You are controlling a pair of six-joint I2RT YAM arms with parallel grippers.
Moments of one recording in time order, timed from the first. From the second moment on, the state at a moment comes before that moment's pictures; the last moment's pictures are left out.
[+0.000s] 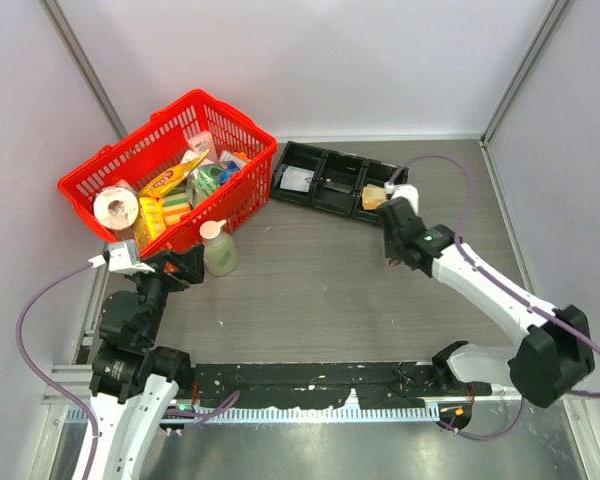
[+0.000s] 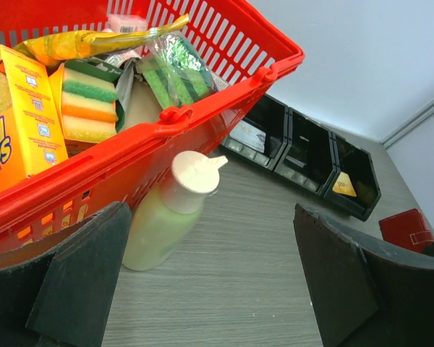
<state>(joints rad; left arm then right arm) -0.24 0.18 0.54 -0.35 -0.14 -0.45 0.48 1.21 0.93 -0.61 0.40 0.33</state>
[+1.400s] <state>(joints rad) -0.31 0.71 0.83 -0.51 0.05 -0.48 0.65 1.22 0.77 -0.44 0.21 0.47</state>
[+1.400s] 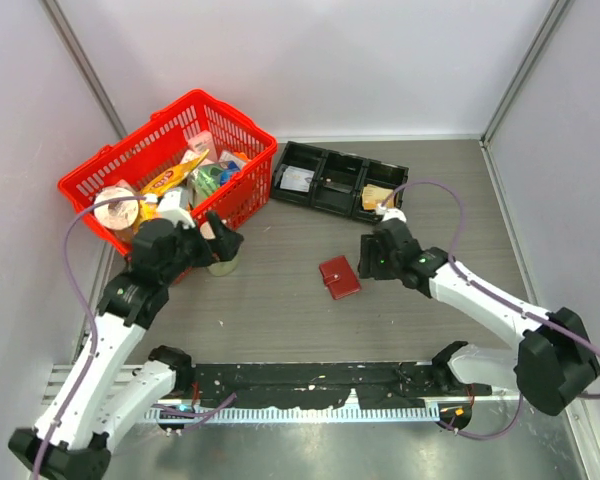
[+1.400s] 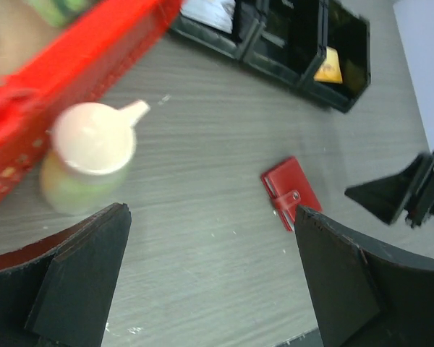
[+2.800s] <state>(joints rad) -0.97 1.65 1.08 -0.34 -0.34 -0.78 0.35 1.44 0.51 0.08 -0.47 0.56</state>
